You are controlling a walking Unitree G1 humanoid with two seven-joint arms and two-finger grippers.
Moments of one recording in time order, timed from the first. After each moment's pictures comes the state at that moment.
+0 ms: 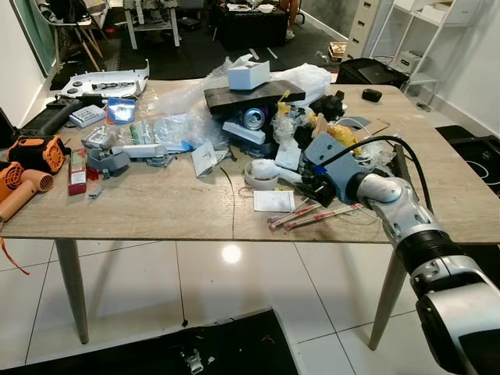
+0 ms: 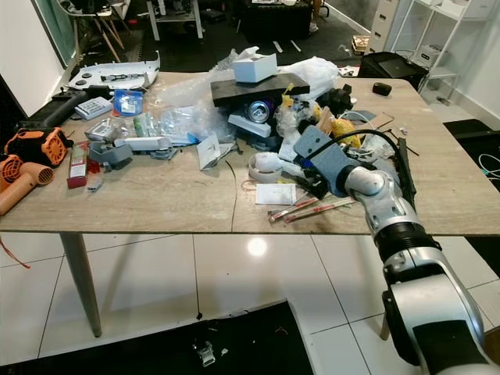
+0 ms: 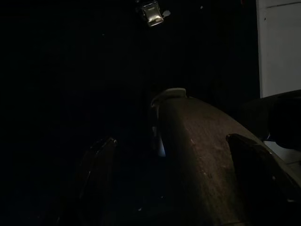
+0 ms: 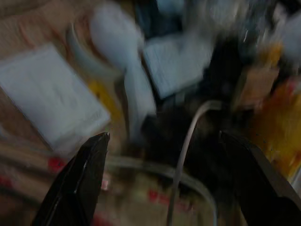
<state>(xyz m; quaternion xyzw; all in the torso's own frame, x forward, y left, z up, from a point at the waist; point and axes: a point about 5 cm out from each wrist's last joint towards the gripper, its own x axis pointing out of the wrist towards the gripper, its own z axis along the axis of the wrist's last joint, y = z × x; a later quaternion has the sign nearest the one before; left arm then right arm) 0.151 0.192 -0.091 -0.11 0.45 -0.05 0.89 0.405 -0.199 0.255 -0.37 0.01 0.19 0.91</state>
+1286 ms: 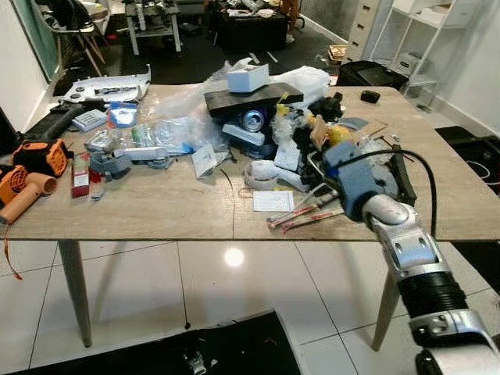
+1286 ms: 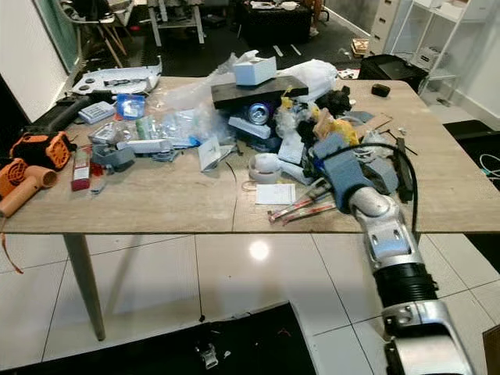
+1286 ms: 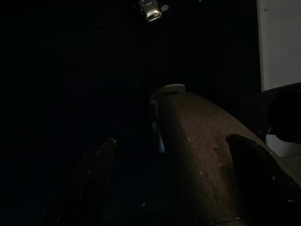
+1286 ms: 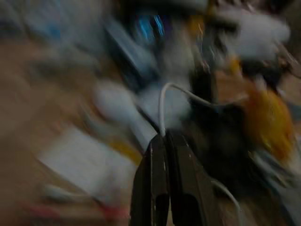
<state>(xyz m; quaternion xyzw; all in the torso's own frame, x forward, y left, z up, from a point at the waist) 0.154 0.187 -0.092 -0.11 0.46 -0.06 0.88 0.374 -0.168 0.274 -0.13 -0.11 0.17 0.97</state>
